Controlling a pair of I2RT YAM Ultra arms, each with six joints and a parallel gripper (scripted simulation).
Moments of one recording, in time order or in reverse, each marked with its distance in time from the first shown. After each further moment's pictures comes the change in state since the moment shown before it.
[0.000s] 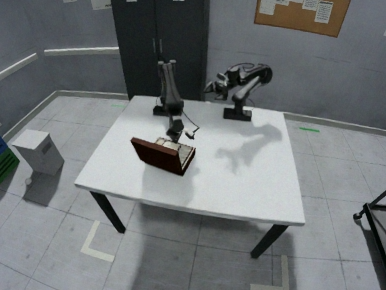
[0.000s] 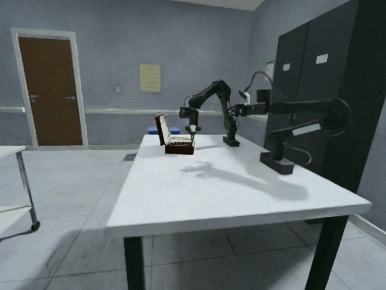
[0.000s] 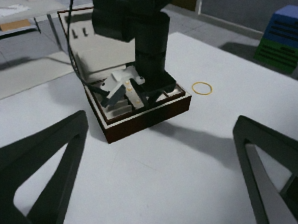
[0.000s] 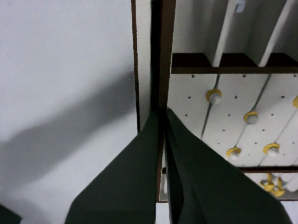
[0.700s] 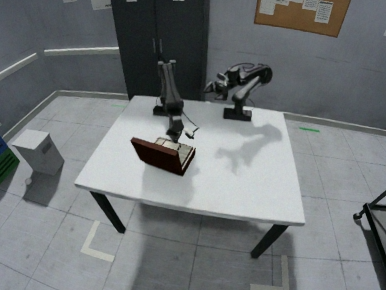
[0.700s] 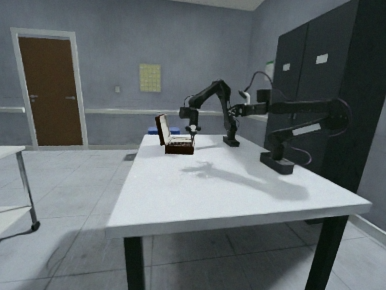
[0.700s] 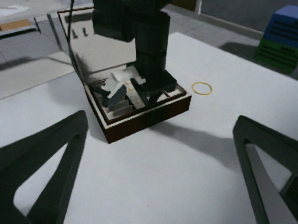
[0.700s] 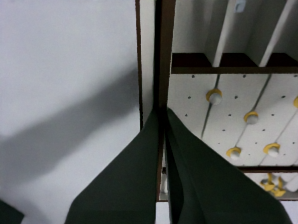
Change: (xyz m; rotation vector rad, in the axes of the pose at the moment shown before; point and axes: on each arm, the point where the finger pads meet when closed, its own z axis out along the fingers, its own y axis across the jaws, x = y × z) left arm 0.000 0.000 0.000 0.000 0.000 0.000; right arm 0.002 0.002 0.000 -0.011 0.005 0.002
